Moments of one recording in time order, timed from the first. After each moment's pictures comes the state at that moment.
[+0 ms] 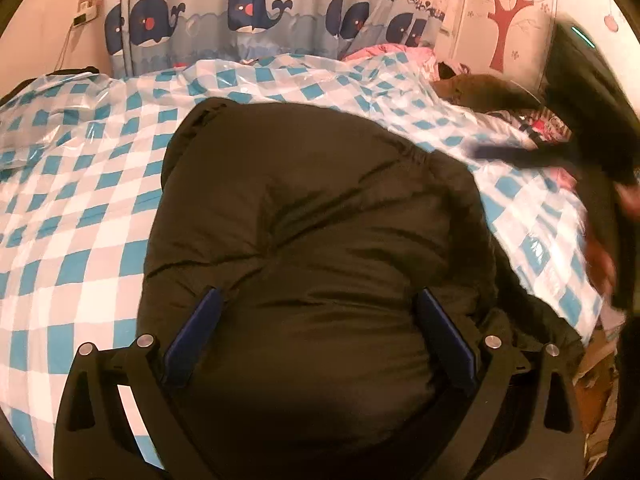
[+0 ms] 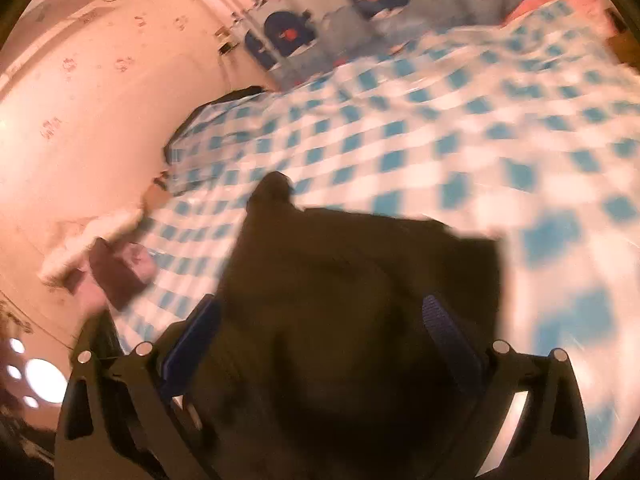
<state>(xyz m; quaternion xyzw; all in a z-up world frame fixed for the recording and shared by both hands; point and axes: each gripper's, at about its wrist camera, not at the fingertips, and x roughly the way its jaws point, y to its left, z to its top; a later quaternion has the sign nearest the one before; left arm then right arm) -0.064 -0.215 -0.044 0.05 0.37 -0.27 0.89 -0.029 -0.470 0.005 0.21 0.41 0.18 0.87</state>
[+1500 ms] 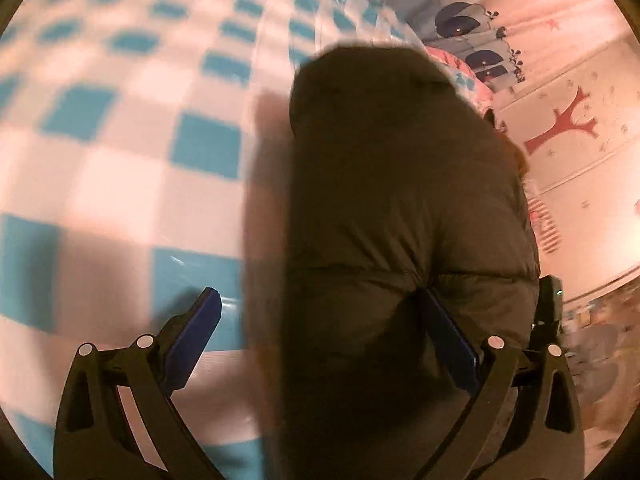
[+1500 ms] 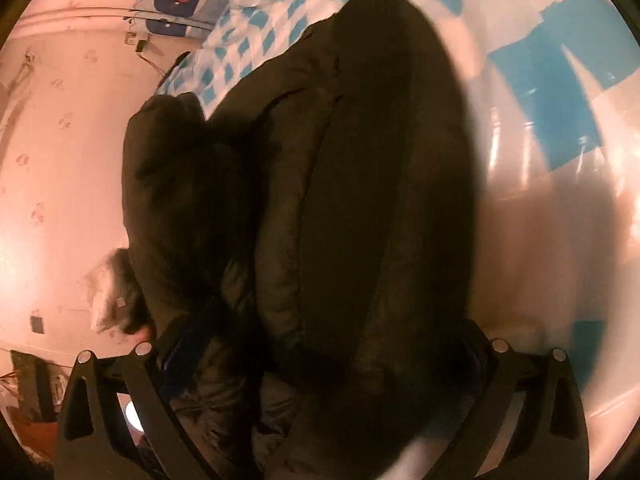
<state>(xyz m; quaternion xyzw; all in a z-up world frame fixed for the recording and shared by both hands) 0.035 -0.089 -0.118 -0.23 0.54 -0.28 0.76 -0.085 -0.537 -0.123 0.41 0.53 0.18 0.72</state>
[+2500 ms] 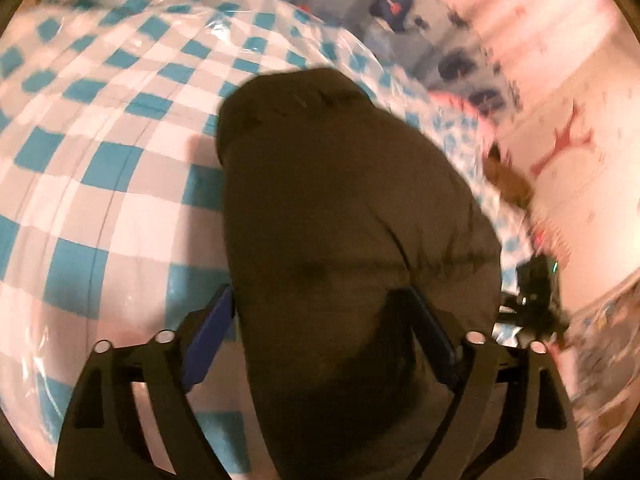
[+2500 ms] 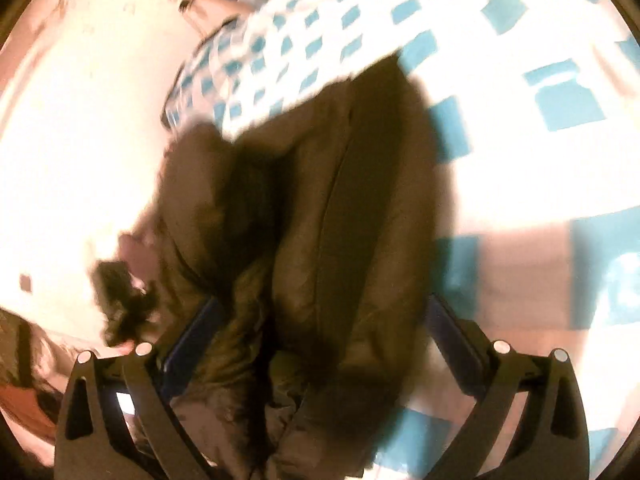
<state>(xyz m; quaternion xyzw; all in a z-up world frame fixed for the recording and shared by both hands) 0.023 0.028 -0.061 -0.22 0.47 -0.23 0.82 -0.008 -0.428 -0.094 0.35 0.52 0.22 0.75</state>
